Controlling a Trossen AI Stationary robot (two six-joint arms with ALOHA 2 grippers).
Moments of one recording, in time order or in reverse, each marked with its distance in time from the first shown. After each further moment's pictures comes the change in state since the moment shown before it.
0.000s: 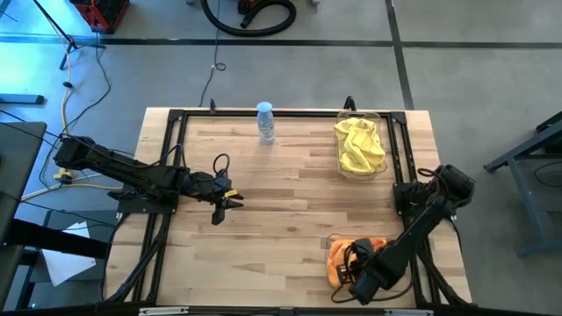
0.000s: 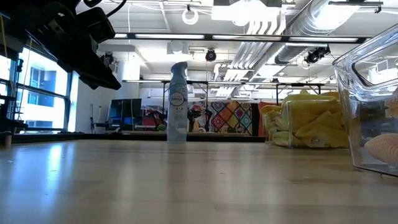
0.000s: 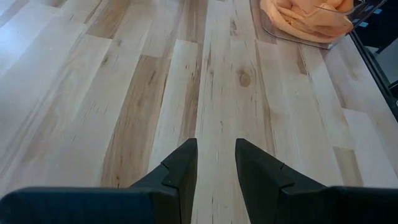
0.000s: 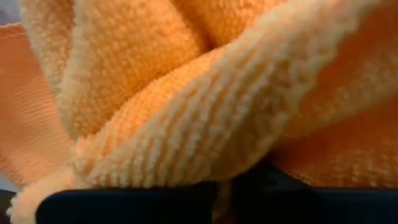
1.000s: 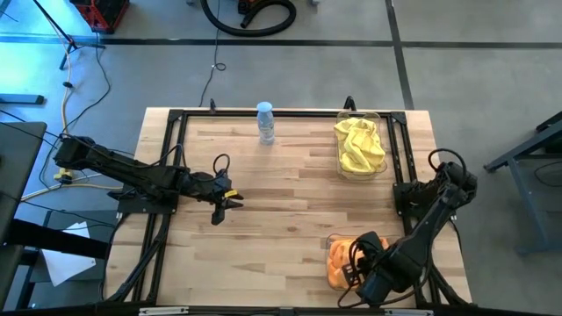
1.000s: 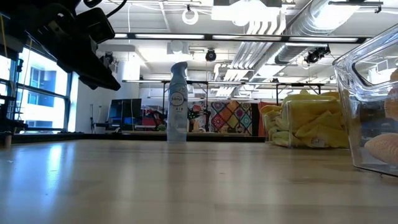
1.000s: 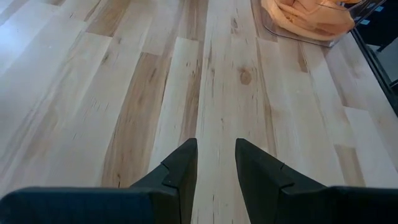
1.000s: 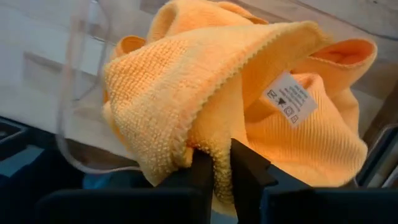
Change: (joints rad) left arm 0.000 0.000 0.000 -0.006 0.000 0.001; right arm 0.003 -0.041 0.378 -0.477 0.026 -0.118
